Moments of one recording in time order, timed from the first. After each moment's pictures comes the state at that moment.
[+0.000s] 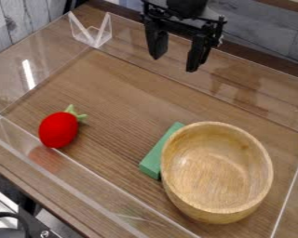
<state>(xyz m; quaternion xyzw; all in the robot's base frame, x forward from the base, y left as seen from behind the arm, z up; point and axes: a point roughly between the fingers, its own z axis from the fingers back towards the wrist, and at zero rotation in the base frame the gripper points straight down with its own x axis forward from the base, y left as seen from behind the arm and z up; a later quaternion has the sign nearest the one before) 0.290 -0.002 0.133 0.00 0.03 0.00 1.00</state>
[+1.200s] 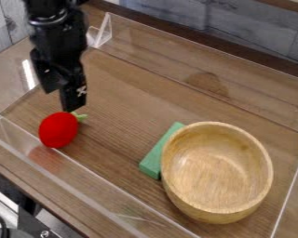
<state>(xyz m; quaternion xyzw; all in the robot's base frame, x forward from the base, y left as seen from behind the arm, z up) 0.195 0.105 0.093 0.01 0.01 -0.12 0.99</state>
